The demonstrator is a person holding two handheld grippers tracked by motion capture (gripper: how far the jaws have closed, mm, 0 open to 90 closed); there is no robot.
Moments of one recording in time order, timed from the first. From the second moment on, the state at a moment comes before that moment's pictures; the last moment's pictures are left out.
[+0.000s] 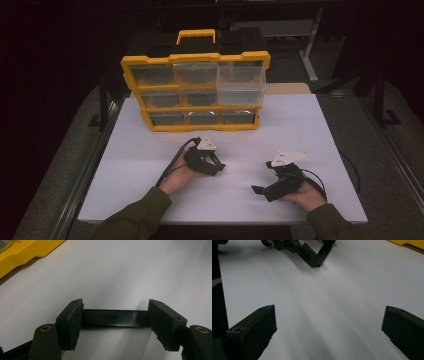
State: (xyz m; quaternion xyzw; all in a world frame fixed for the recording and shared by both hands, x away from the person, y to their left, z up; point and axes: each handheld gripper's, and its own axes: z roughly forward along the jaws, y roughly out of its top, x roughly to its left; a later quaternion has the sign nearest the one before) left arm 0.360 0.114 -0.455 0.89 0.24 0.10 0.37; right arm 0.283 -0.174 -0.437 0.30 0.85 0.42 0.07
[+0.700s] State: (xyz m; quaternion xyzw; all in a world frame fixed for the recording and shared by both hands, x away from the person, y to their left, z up) left arm 0.364 0.129 -0.444 0.89 0.25 0.08 0.38; right arm 0.282 -0.174 -0.437 0.30 0.85 0.42 0.07
